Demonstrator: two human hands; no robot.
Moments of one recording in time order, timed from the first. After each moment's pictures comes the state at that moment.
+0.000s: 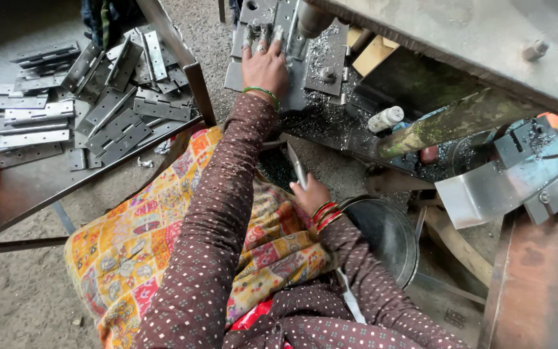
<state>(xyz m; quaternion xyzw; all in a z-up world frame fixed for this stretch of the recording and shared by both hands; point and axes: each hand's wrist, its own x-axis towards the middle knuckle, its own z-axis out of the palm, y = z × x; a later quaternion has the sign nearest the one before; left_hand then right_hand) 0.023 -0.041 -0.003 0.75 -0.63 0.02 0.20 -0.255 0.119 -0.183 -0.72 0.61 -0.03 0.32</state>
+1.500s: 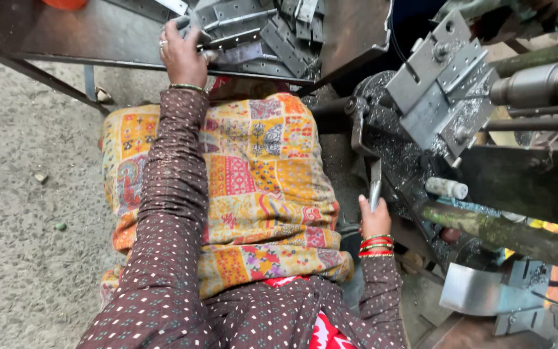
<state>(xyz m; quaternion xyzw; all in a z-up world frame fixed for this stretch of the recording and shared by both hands) 0.282 0.288 -0.165 0.88 -0.29 0.12 0.37 -0.249 0.124 -0.054 -0.66 0.67 -0.02 0.34</state>
